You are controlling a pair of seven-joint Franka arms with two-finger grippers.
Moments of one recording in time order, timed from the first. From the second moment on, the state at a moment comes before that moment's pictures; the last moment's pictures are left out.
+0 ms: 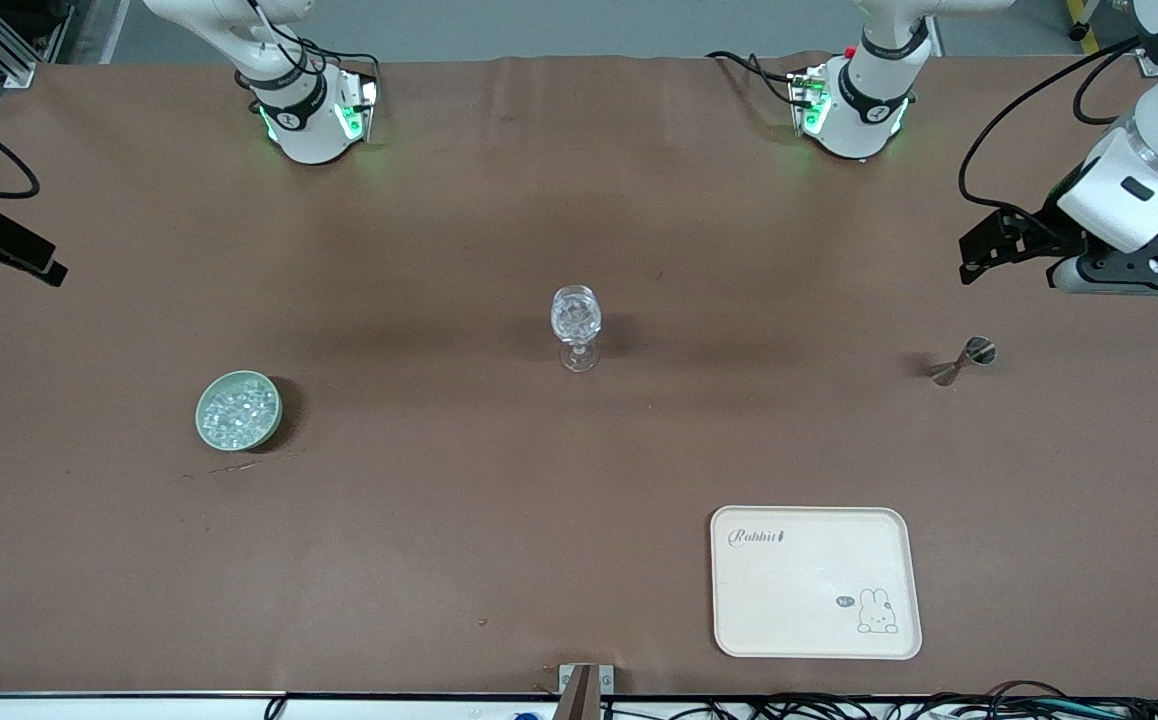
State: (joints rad) left arm -0.07 -0.06 -0.08 -1.72 -0.02 1.71 -0.09; right arm -0.03 0.03 -0.02 -1.47 -0.01 1.50 0.15
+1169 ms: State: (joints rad) left arm -0.09 0.07 0.21 -1.73 -0.04 1.72 -0.08; right arm -0.03 0.00 -0.01 -2.00 -0.01 1.97 0.15
